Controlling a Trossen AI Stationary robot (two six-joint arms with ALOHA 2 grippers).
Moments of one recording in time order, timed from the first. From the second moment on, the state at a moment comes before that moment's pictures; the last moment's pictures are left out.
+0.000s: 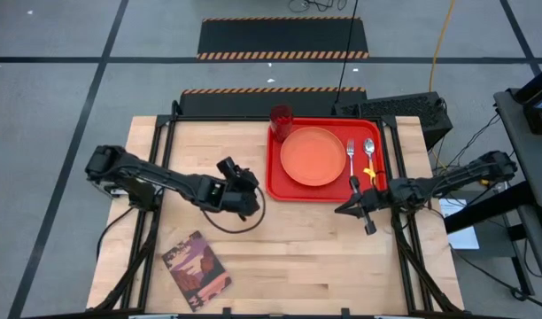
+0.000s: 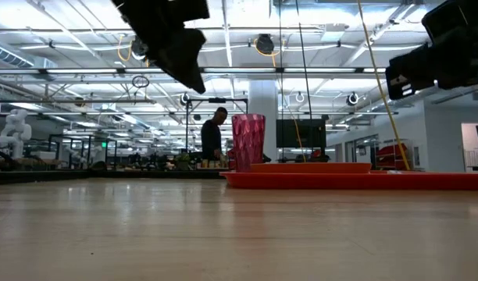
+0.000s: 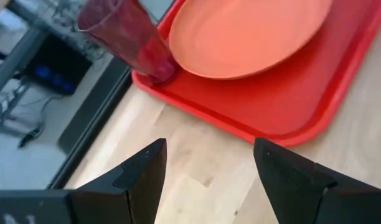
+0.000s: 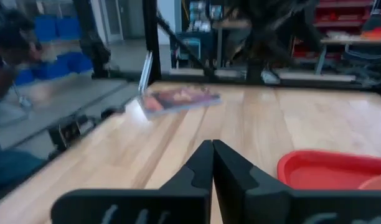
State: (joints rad) left arm -0.21 1.59 1.17 -0.64 -0.80 -0.39; right arm 0.24 0.52 0.02 0.44 0.00 0.03
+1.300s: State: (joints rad) left arm -0.36 0.86 0.16 0.38 -0.61 -0.16; right arm 0.24 0.25 0.02 0.19 0.10 -0.01
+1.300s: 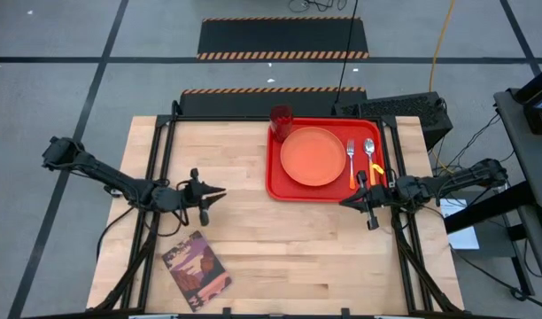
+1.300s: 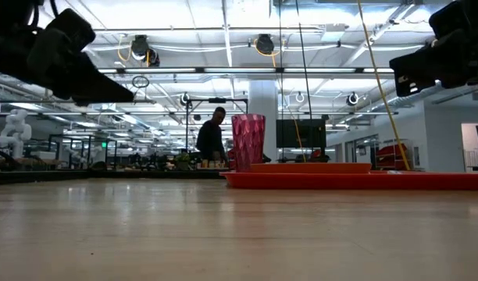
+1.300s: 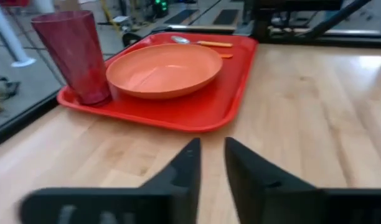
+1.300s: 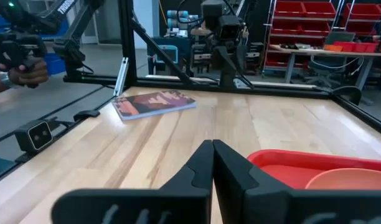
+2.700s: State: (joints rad) left arm -0.36 0.49 0.01 0.48 -0.44 0.04; right arm 0.22 0.01 0.01 0.05 0.18 -0.09
